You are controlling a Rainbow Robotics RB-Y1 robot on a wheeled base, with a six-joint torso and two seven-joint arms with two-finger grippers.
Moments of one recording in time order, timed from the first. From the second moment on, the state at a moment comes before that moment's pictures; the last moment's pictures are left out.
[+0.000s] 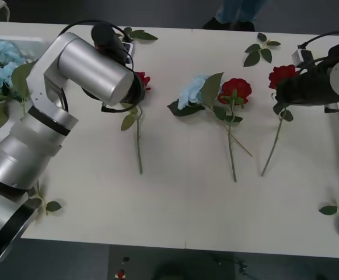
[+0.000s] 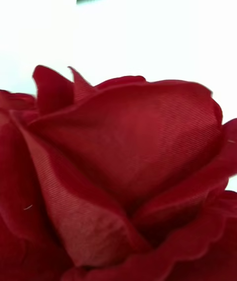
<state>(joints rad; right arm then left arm) -1.00 -1.07 1.06 -1.17 -1.42 0.66 1.30 -0.78 0.34 -0.42 -1.48 0.25 1.36 -1.15</state>
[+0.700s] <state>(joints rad) -1.03 -1.25 1.06 -0.96 -0.96 0.61 1.58 -0.78 0.28 -0.55 -1.22 0.20 1.16 -1.06</state>
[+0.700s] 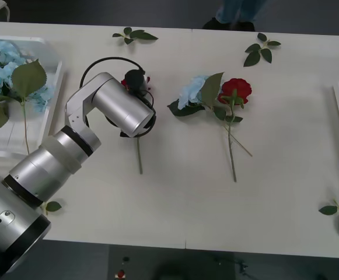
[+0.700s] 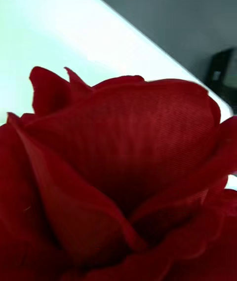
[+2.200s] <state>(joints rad) -1.05 -1.23 1.19 -0.94 -1.42 0.68 1.56 -0.44 0.50 -0.55 -1.59 0.29 1.09 -1.06</state>
